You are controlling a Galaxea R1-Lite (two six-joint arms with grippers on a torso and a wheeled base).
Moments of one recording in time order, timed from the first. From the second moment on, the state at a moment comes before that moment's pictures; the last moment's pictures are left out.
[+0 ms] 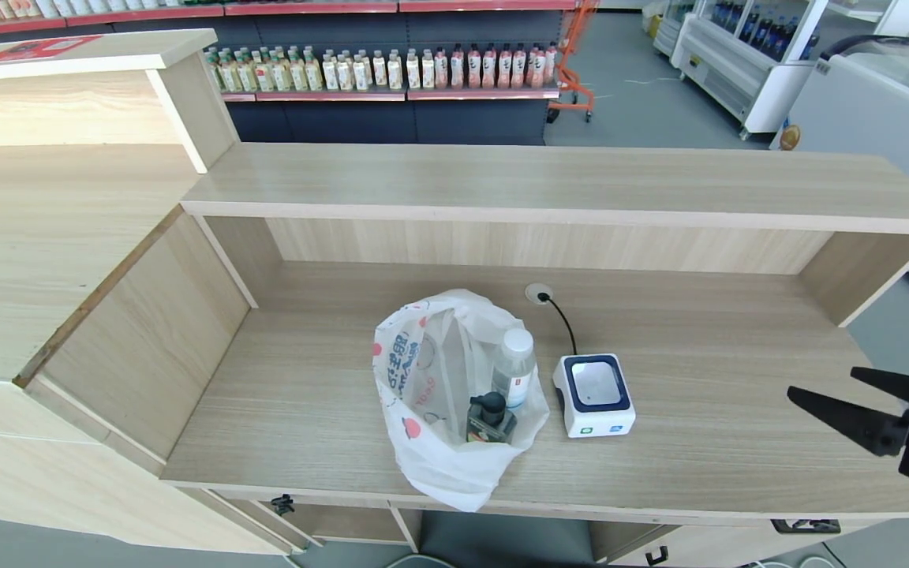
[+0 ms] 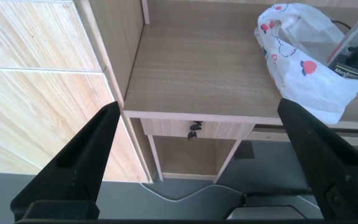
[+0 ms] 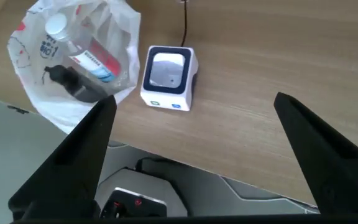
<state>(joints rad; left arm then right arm) 0.00 0.00 0.00 0.00 -0.02 0.00 -0.16 1.13 -0.33 -0.55 0.51 -0.09</state>
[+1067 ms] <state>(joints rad) 0.00 0.00 0.00 0.00 -0.02 0.00 0.02 0.19 0.00 -0.03 -0.01 -0.13</state>
